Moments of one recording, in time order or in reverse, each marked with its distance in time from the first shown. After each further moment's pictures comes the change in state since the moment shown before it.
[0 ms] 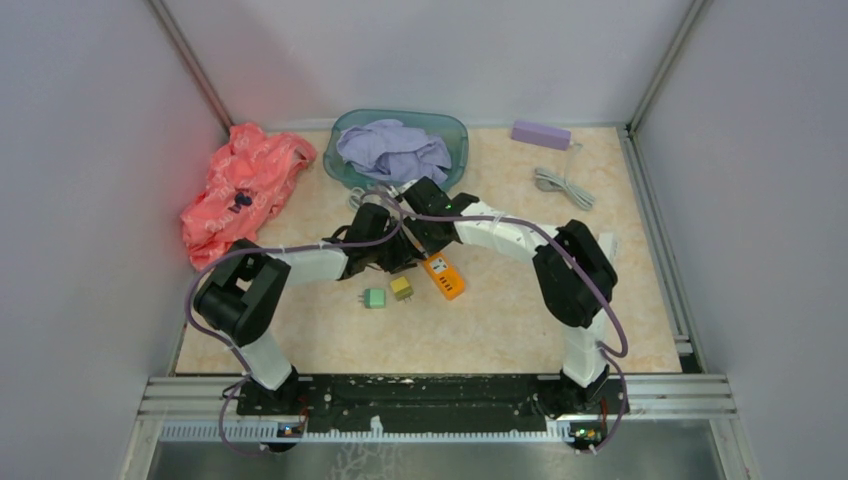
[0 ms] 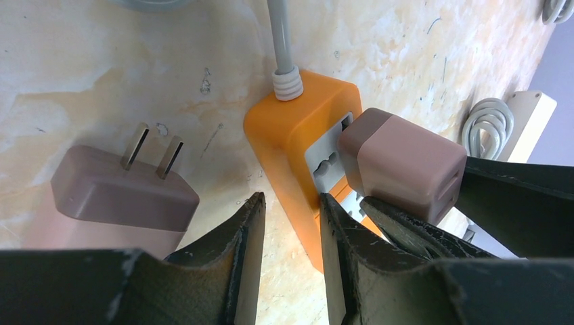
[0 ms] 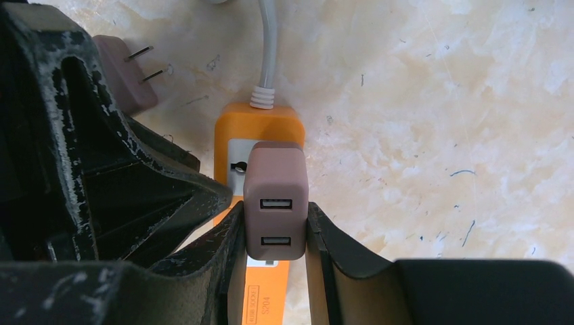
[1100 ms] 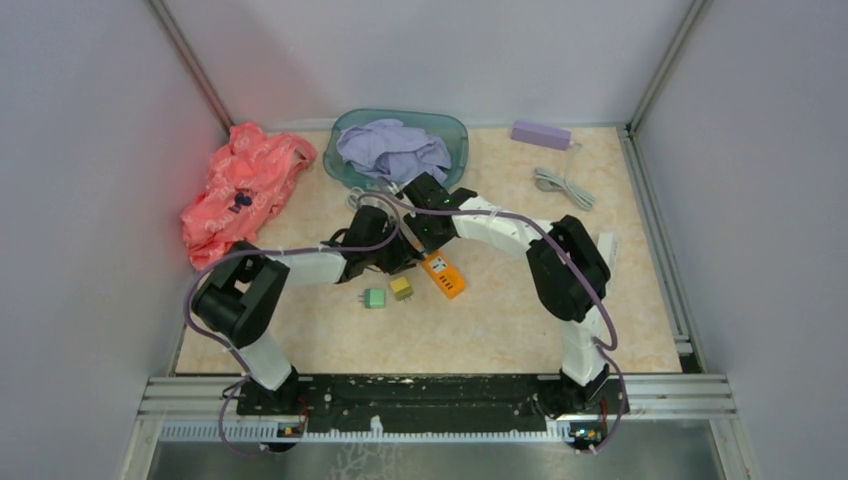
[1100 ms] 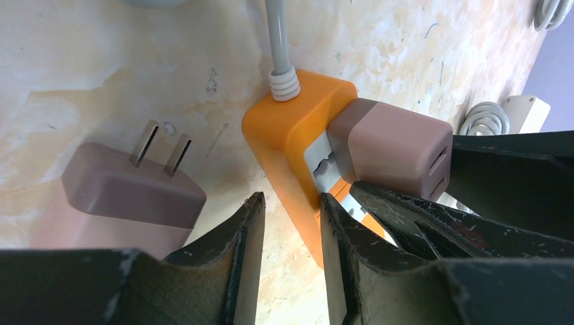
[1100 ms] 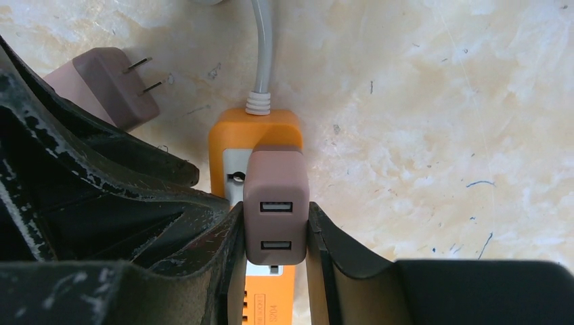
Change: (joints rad) left arm 0.000 -0.010 -0.031 0.044 -0.001 -0.011; right arm -0.027 0.060 0.043 -0.029 -0.067 0.021
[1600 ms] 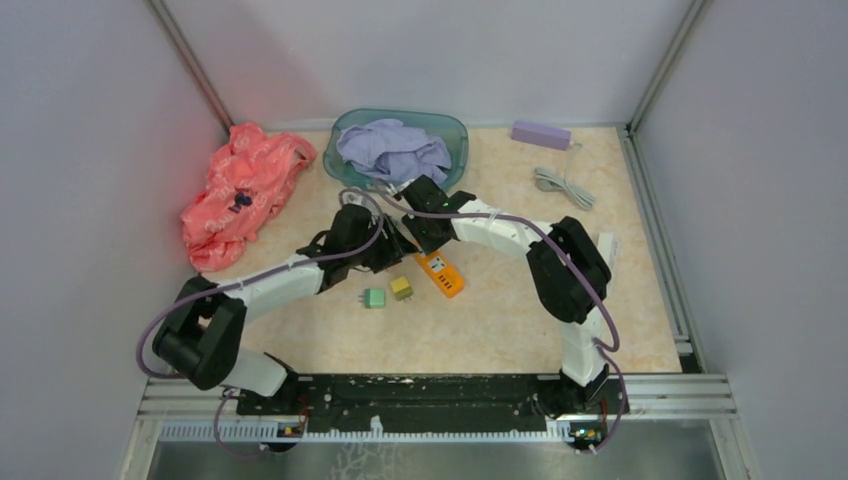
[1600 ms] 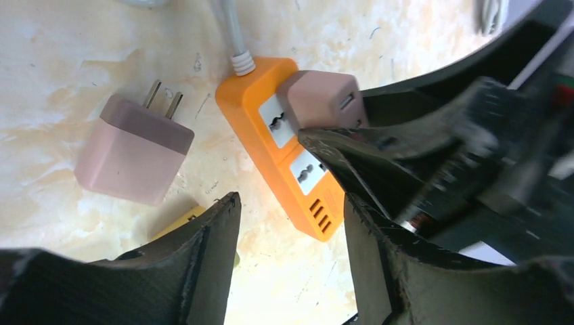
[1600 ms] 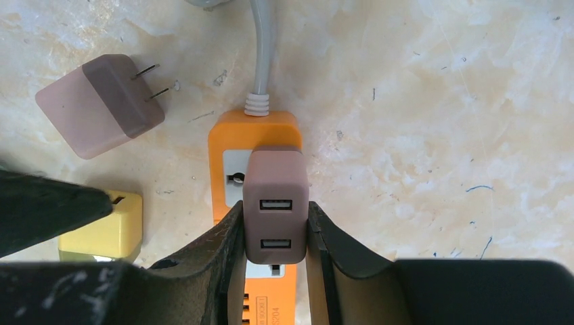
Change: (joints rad) left arm 0.000 -0.231 -0.060 -0.096 -0.053 0.027; right arm 0.021 -0.026 -0.010 0.034 0.033 0.002
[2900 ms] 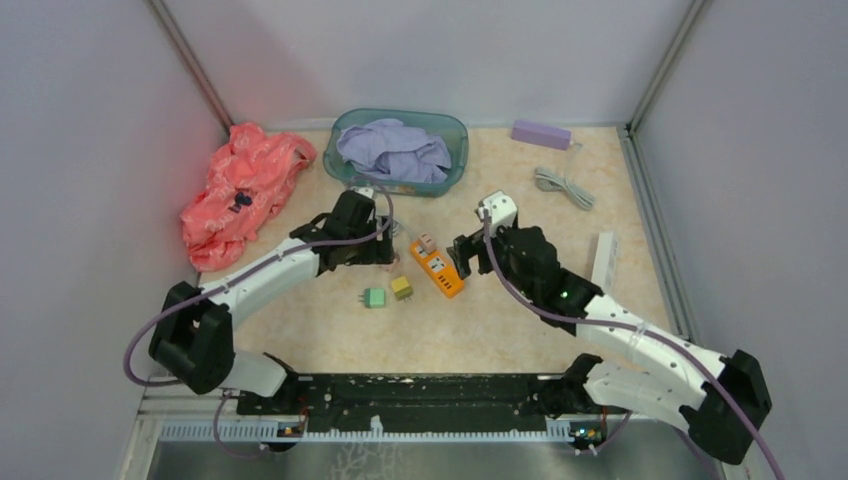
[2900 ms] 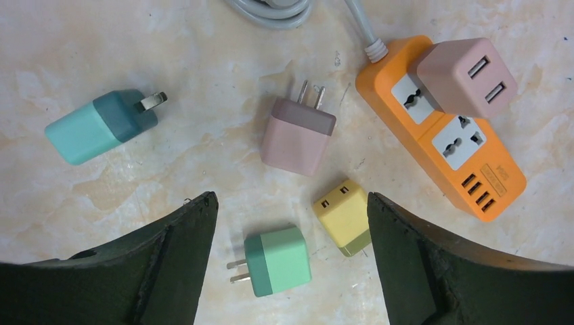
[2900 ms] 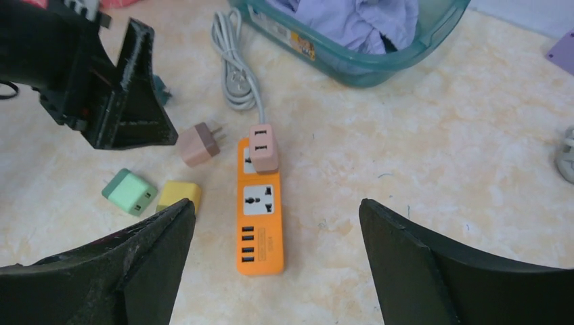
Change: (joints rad) left arm 0.000 -0.077 0.193 -0.494 -0.256 0.497; right arm 0.019 -0.978 -0.783 0.550 0.071 0.026
